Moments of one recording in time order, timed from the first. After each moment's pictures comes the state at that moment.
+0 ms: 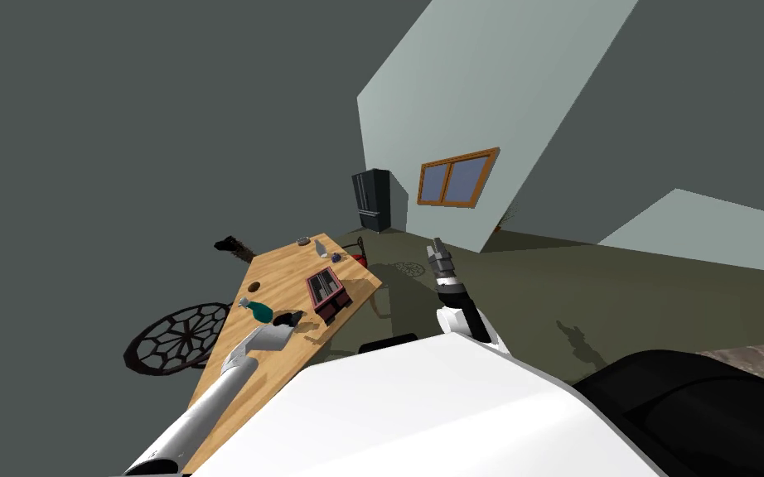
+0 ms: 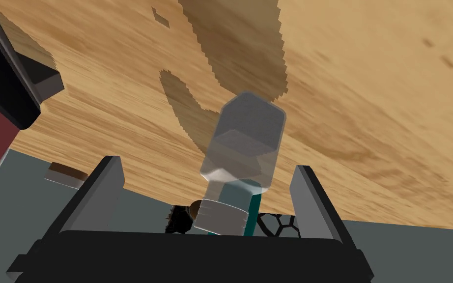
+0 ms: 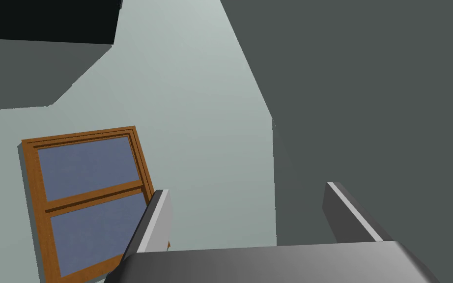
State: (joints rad) left arm -0.01 0.74 -0.19 -1.16 0.24 0.67 -0.19; right arm 0.47 -0.04 0.06 -2.25 -0.02 -0.36 0.12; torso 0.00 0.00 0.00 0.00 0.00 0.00
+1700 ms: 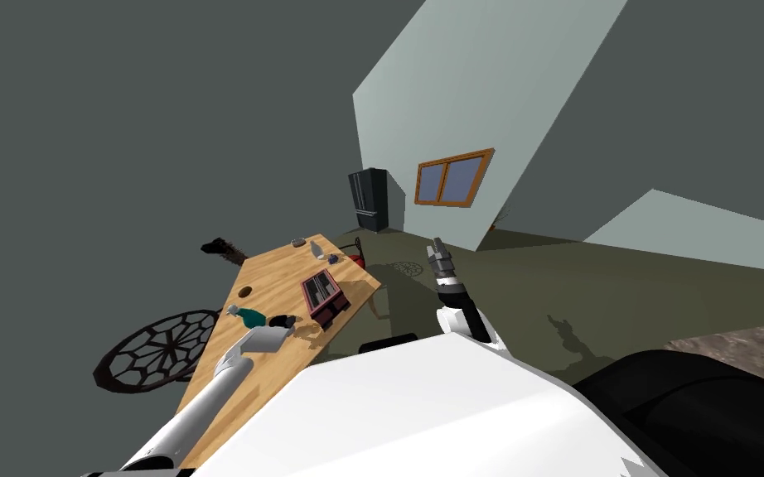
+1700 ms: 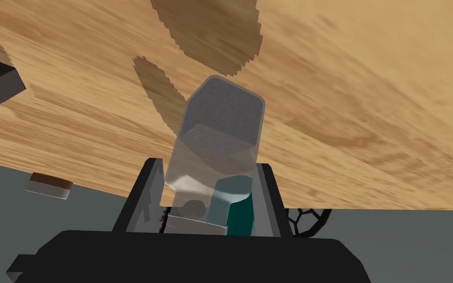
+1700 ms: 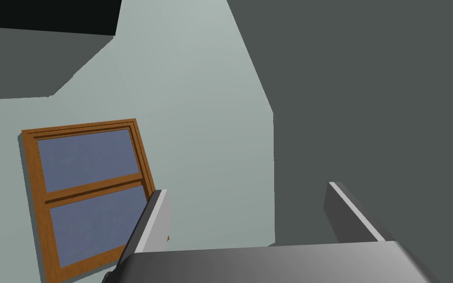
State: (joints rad) left arm -0.03 0.77 -0.20 -1.09 0.24 0.70 -0.19; right arm 0.47 -0.04 0.06 -2.25 -0.02 -0.36 0.12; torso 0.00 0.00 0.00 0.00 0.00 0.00
